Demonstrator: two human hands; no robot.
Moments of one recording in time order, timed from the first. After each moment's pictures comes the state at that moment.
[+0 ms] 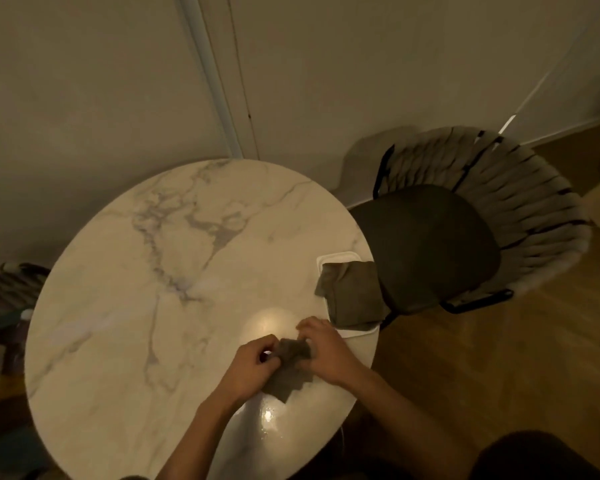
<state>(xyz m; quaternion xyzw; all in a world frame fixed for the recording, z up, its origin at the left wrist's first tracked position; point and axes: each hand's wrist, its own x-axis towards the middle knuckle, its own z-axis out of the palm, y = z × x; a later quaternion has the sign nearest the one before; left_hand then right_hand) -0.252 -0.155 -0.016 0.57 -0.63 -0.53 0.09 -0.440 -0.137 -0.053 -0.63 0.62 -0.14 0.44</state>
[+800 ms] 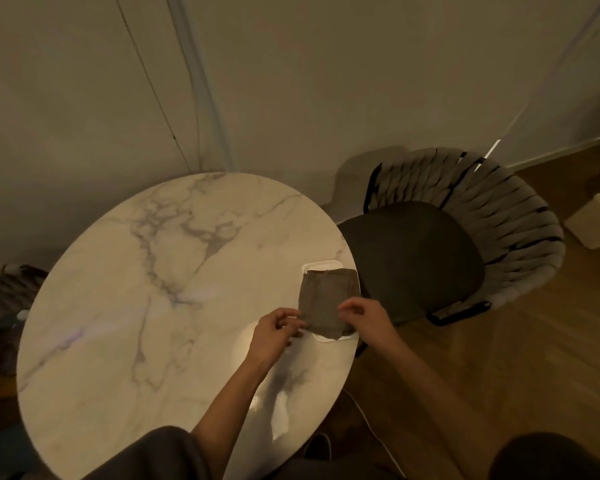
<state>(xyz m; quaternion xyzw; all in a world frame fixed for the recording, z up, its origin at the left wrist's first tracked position) -0.336 -0.166 0.000 0.61 -0.48 -0.60 0.22 -0.548 -0.147 -0.020 -0.42 0.72 -0.26 0.48</state>
